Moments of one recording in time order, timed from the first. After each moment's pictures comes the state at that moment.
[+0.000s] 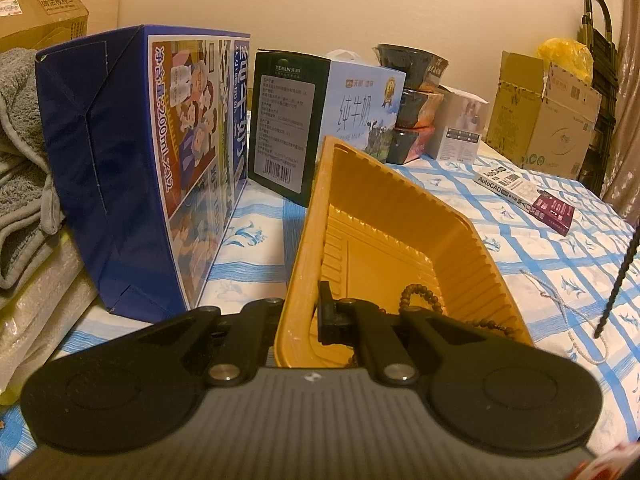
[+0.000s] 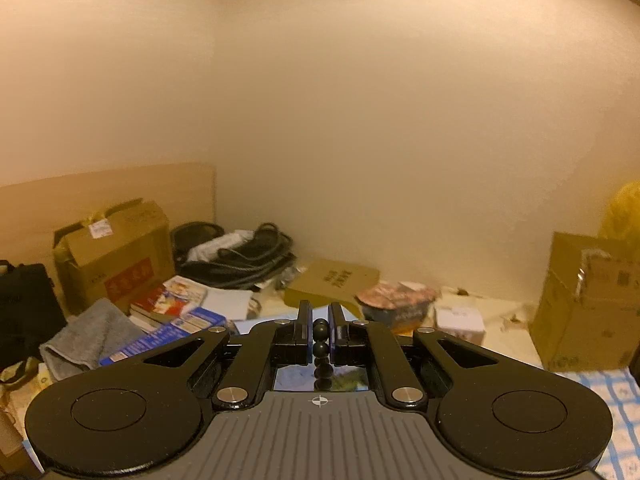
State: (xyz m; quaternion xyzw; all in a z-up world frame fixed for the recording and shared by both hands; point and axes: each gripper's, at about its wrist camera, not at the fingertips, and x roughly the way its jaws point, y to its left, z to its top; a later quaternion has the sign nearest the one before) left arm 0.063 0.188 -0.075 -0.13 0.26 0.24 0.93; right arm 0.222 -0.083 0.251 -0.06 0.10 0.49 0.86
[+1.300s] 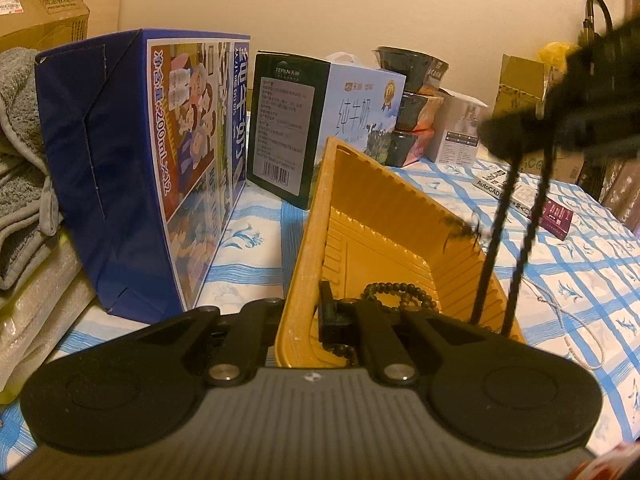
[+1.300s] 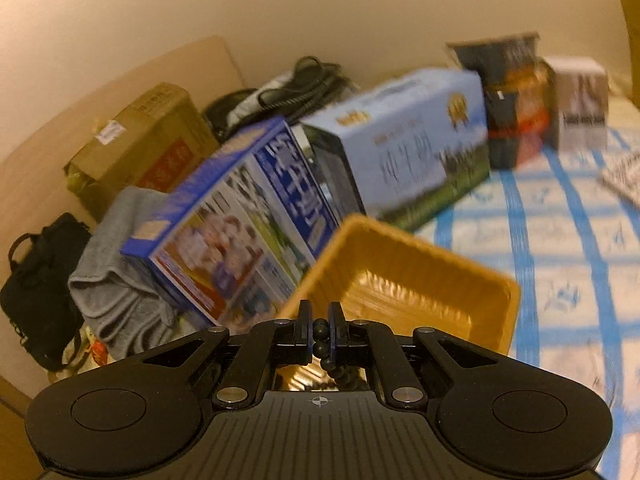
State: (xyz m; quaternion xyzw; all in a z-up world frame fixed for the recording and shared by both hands) left arm 0.064 0.188 -0.073 -0.13 0.26 0.24 0.93; right arm 0.233 0.061 0.023 0.01 0.38 0.52 0.76
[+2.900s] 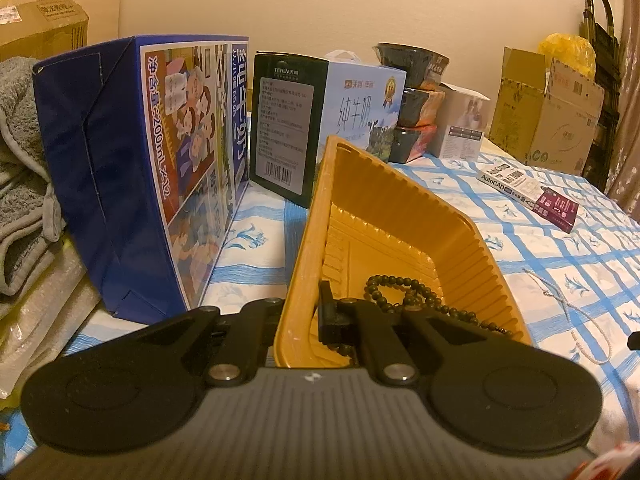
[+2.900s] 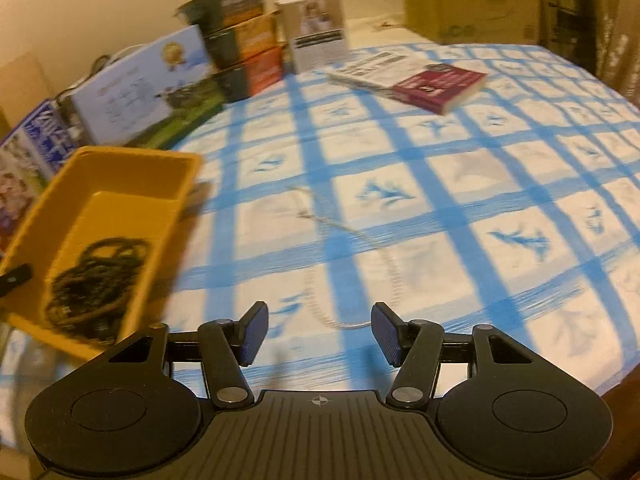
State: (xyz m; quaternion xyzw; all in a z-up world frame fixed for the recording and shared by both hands) left arm 0.066 0.186 -0.072 -0.12 0.26 0.25 0.93; right arm 0.240 -0.155 -0.078 0.00 0.43 0.26 0.86
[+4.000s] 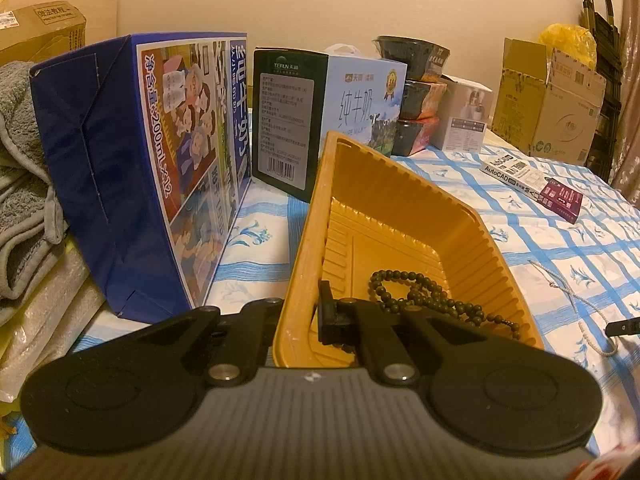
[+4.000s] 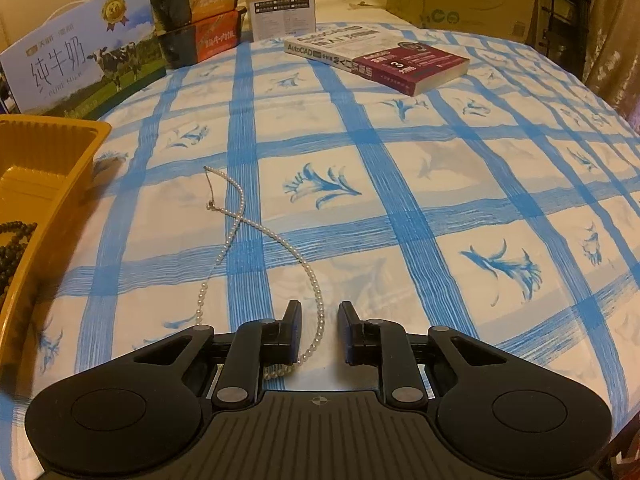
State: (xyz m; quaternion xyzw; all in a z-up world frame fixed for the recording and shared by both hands) left arm 0.068 0.185 -0.074 -0.11 0.27 0.25 0.92; right arm 0.305 -0.147 -0.132 -0.07 0.44 0.22 0.87
